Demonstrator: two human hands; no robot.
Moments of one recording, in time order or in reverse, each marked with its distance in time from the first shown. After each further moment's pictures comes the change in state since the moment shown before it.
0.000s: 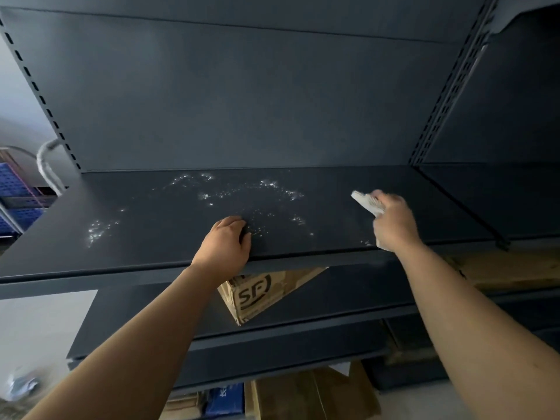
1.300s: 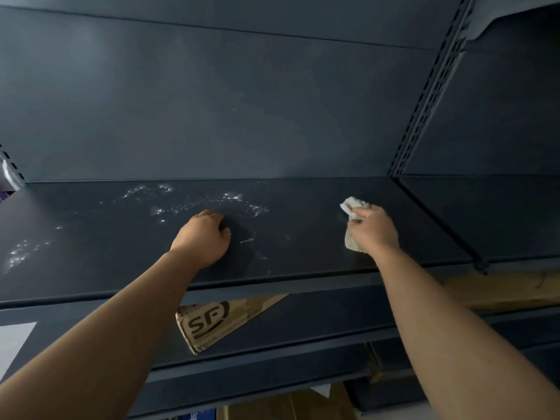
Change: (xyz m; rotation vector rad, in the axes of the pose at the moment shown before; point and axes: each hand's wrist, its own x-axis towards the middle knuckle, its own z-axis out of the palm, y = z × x) left_hand 0.078 0.035 0.020 0.095 -0.032 -0.130; right_hand 0.077 0.049 0.007 -0.095 -0.014 0.042
